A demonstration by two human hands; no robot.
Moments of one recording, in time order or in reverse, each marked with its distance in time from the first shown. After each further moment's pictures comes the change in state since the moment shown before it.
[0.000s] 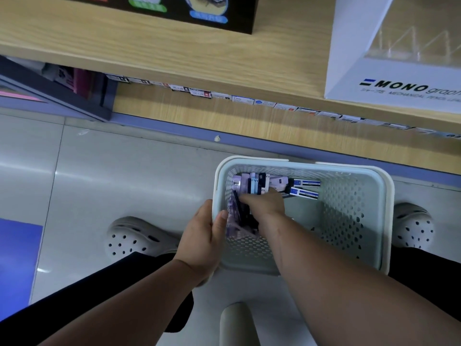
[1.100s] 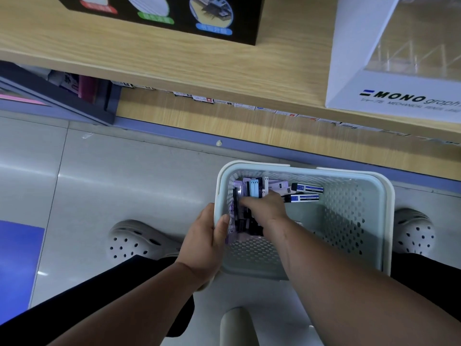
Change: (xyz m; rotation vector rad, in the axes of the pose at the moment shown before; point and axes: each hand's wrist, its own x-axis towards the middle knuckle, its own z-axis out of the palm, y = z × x) left_hand 0.001 -0.001 0.000 -0.056 -0.010 0.007; right_hand -0.003 -0.003 -0.005 0.006 -0.086 -0.030
